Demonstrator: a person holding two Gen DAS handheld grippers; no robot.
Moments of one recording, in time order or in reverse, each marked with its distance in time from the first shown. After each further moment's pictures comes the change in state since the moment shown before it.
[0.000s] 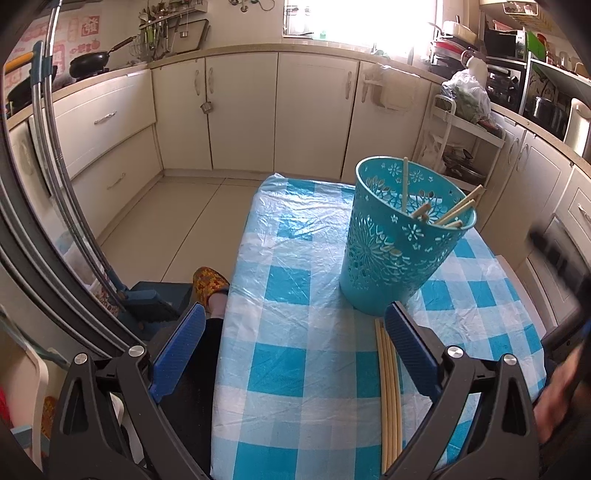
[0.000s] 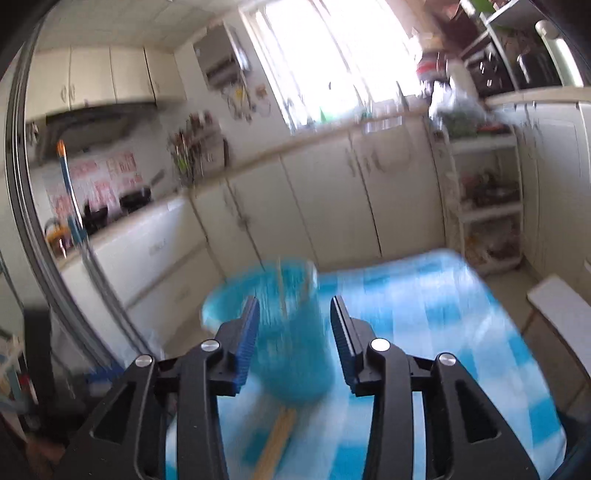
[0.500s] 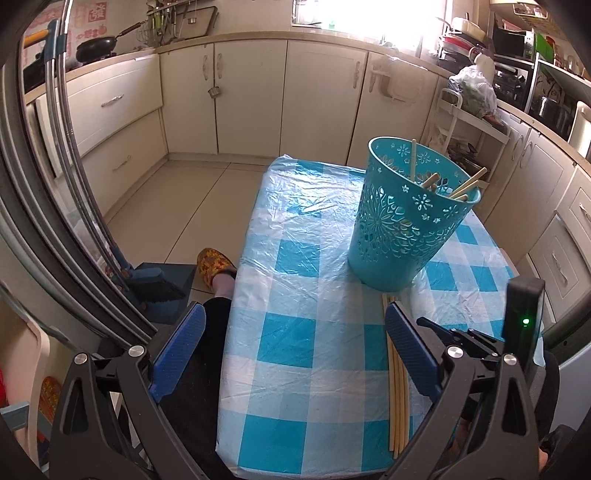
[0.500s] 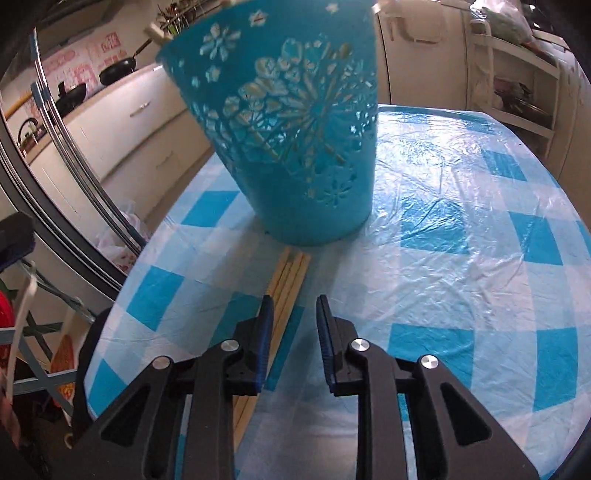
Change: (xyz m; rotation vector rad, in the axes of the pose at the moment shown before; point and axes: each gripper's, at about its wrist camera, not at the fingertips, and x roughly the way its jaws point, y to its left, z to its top) left arm -0.007 0.013 -0.019 -0.027 0.043 0.006; right arm 0.118 0.028 -0.070 -0.102 0.398 -0.066
